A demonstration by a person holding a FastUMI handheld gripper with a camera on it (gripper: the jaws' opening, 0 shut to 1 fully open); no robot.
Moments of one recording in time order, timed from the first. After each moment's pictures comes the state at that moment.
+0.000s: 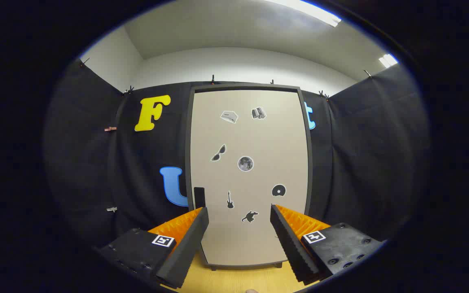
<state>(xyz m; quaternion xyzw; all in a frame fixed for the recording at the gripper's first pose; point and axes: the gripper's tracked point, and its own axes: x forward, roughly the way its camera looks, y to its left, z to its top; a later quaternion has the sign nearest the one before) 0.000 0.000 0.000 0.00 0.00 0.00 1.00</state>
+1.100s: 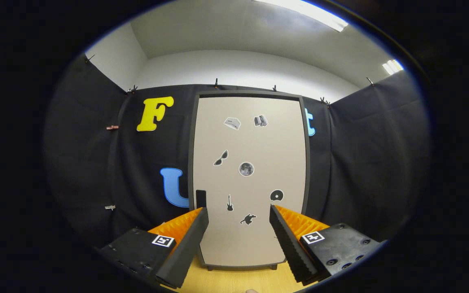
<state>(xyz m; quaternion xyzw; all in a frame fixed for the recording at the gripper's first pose) -0.019 0.004 0.013 -0.01 -0.01 0.00 1.00</state>
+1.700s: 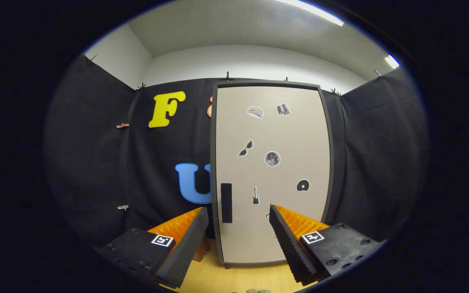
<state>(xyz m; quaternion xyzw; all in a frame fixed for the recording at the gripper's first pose) -0.002 0.064 -0.014 0.00 0.01 0.03 1.00</state>
